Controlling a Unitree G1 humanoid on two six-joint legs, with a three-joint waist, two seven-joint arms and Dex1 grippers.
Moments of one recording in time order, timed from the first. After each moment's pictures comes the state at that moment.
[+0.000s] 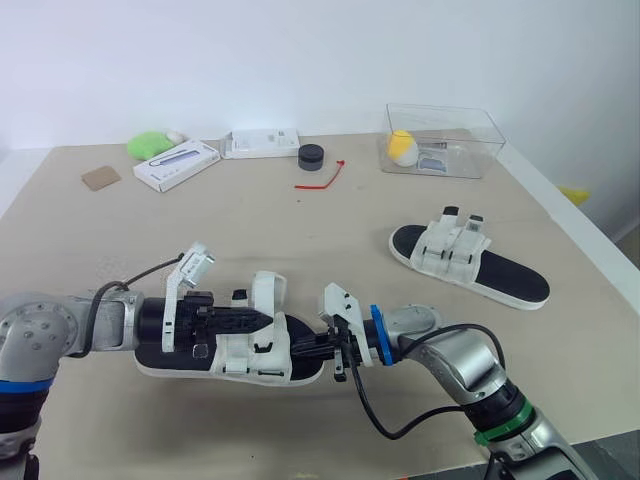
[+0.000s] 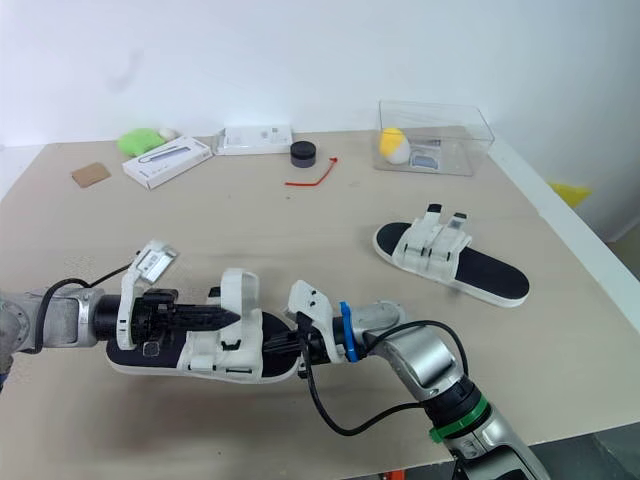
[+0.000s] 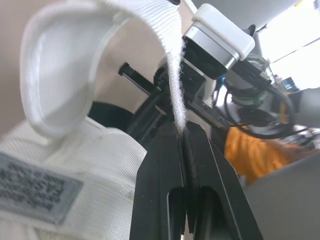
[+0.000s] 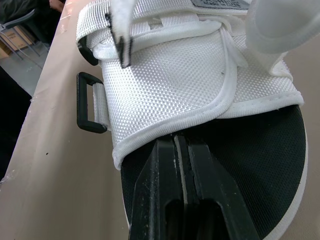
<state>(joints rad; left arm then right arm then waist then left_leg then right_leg) -0.33 0.87 0.11 -0.27 -1.48 1.29 -0.59 -0.41 -0.45 0.43 -0.25 0.39 0.72 0.99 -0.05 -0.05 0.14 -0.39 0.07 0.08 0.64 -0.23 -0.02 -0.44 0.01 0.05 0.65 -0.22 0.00</state>
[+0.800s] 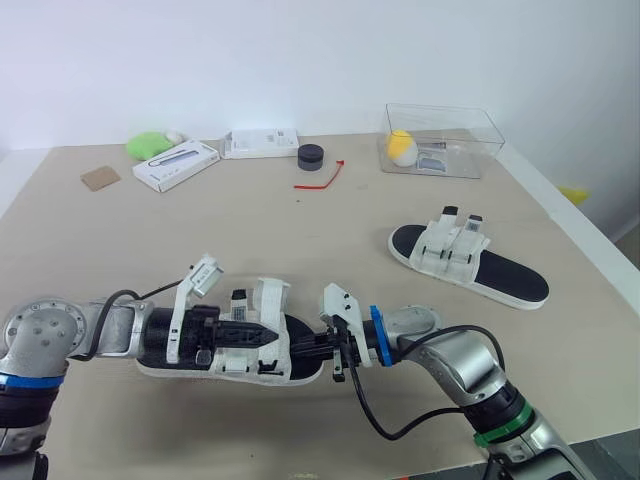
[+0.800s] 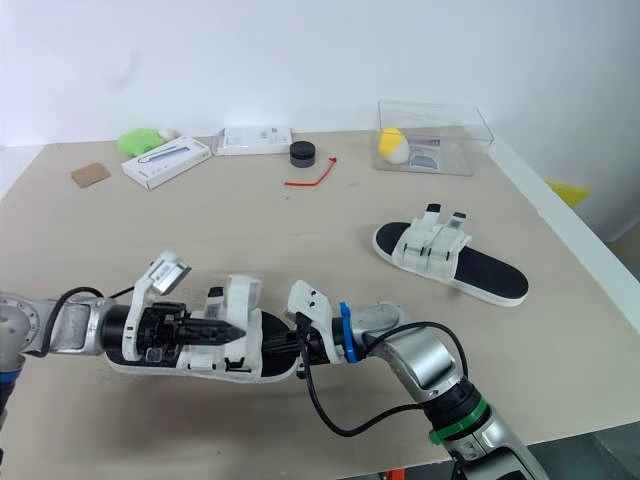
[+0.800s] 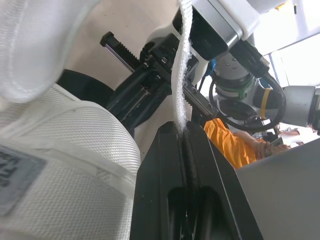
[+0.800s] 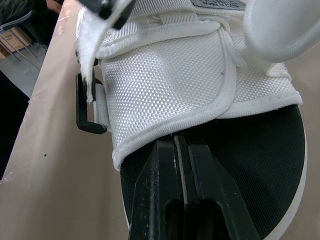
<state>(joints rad) -0.33 0.84 0.07 -0.25 -1.53 1.36 -0.55 -0.41 -0.44 0.43 -0.25 0.39 0.72 0.98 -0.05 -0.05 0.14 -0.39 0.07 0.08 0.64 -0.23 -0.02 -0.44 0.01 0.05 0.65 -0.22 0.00</state>
